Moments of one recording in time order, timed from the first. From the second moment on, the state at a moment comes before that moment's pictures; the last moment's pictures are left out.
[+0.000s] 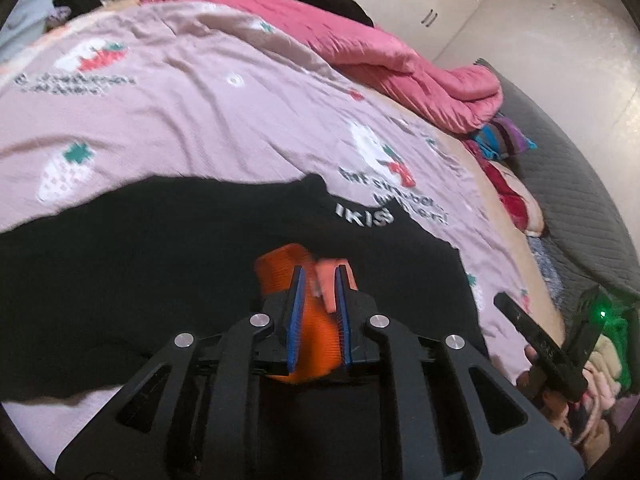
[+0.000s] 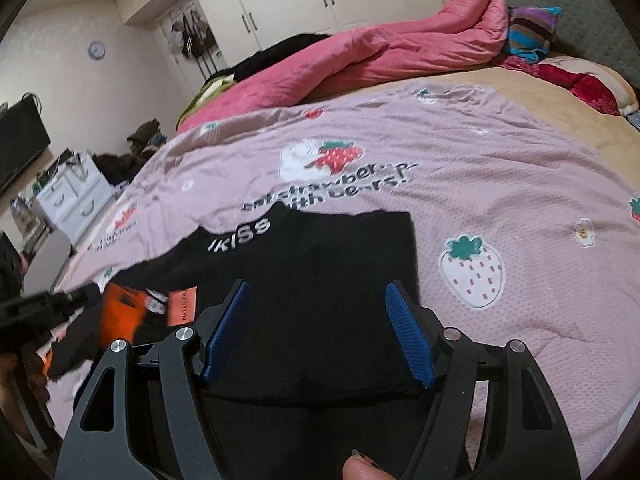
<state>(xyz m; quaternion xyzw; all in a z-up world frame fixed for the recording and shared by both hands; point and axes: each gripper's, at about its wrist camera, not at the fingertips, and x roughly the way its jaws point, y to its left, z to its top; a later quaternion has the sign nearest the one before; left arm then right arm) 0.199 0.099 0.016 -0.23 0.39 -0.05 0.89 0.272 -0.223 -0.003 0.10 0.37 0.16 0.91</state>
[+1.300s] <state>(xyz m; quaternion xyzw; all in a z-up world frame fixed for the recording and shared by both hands) 0.121 0.151 -0.011 -0.23 0.40 0.12 0.88 0.227 -0.129 -0.008 0.02 0.38 0.23 0.89</state>
